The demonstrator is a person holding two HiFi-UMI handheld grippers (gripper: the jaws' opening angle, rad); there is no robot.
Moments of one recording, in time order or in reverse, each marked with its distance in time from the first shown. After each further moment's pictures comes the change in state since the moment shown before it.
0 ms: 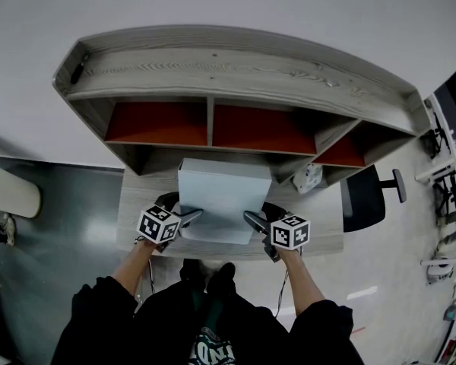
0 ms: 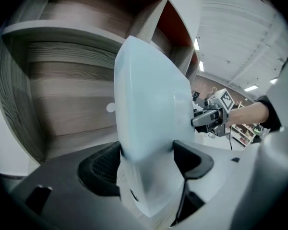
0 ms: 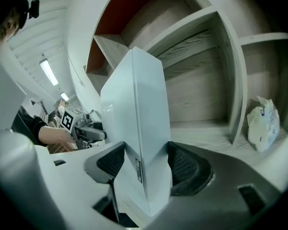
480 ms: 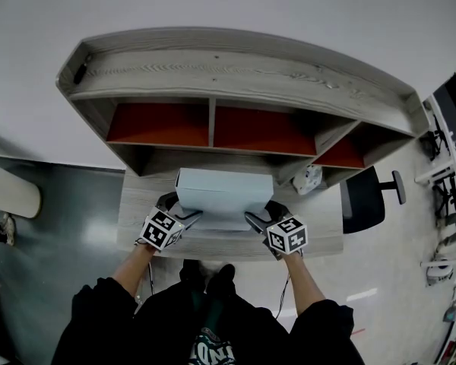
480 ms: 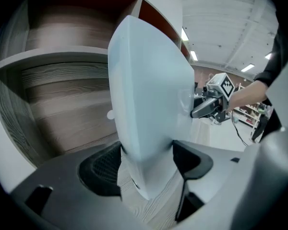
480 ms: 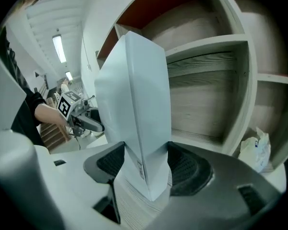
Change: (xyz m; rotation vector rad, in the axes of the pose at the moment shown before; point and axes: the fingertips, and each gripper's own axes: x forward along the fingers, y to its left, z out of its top) left arm -0.006 -0.003 0.002 0.179 0.003 0.074; right arm -0.003 0.004 0.008 -0.250 0.027 -0.071
